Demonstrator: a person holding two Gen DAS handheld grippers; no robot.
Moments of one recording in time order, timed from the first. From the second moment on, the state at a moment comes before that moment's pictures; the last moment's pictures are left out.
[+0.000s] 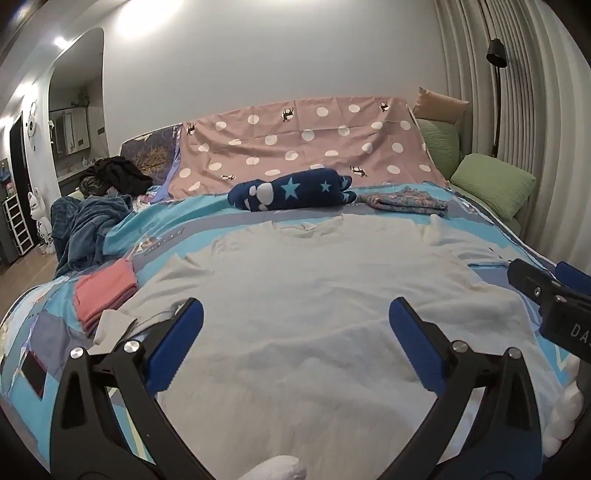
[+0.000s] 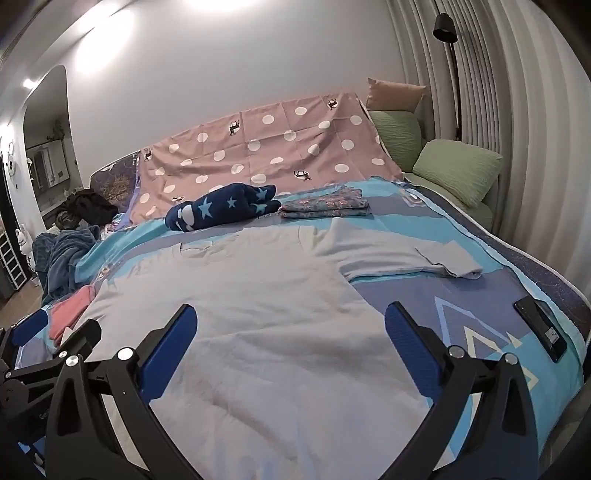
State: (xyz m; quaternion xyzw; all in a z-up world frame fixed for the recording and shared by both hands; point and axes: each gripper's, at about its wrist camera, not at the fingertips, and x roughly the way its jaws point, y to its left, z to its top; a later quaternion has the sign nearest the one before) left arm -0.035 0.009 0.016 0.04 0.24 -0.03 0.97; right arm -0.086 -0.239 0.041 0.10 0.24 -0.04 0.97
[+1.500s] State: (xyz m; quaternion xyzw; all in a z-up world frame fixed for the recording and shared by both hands) left arm -0.032 0.008 -0.002 0.06 0.26 -0.01 0.96; right arm -0.078 -0.239 0.025 0.10 0.25 -0.03 0.96
